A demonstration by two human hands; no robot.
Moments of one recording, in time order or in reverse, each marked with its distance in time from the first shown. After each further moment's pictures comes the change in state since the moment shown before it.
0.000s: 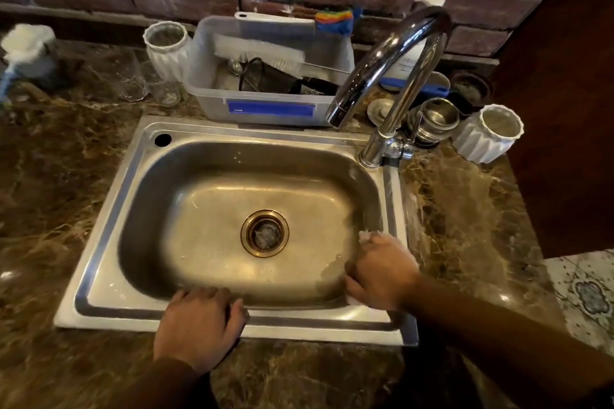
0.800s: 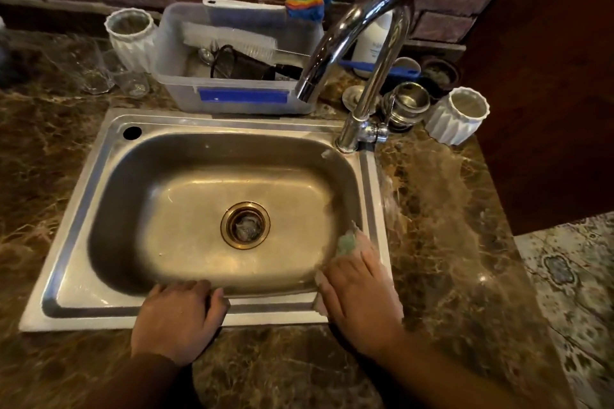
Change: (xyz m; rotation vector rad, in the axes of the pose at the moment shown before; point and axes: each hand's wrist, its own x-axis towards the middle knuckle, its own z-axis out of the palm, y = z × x) left_hand 0.000 0.001 -0.005 -0.041 -0.018 -0.014; right_hand -0.054 -0.075 0.040 0.360 0.346 0.311
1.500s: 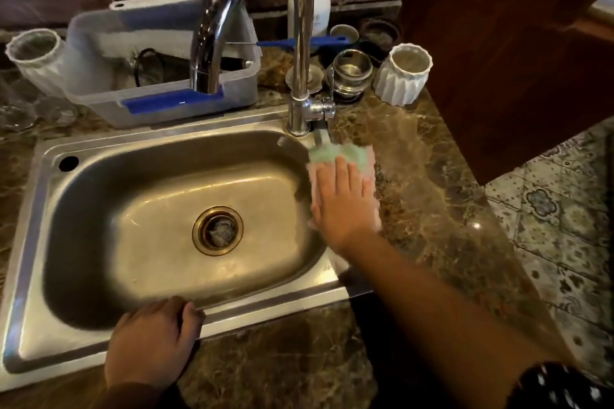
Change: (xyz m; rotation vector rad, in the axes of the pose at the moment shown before) left_hand 0.003 0.007 -0.008 0.034 -0.026 -0.025; right_hand 0.078 0.044 -0.027 -0.103 -0.029 0.420
